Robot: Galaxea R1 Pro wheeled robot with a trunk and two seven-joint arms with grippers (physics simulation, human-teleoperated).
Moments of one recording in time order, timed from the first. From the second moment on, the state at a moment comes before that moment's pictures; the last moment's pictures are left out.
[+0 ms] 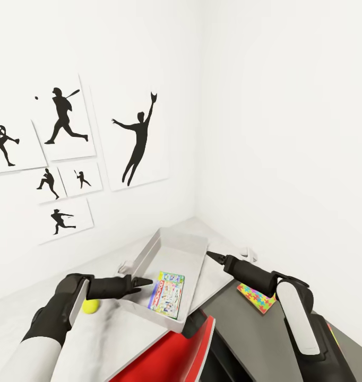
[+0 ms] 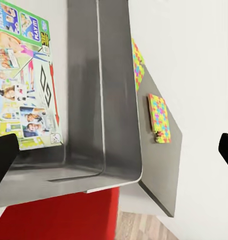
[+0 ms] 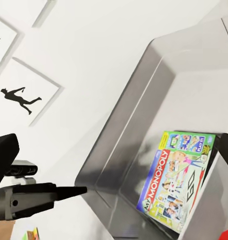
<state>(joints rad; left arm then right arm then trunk) -0.58 0.08 0.15 -0.96 0.03 1.04 -1.02 -0.36 -0.01 -0.05 -1.58 -0.78 0.91 0.16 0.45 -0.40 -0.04</state>
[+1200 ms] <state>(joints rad) -0.58 0.20 0.15 -1.05 0.03 1.04 -1.43 -0.36 -0.01 -0.06 -1.57 -0.79 0.91 0.16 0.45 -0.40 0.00</state>
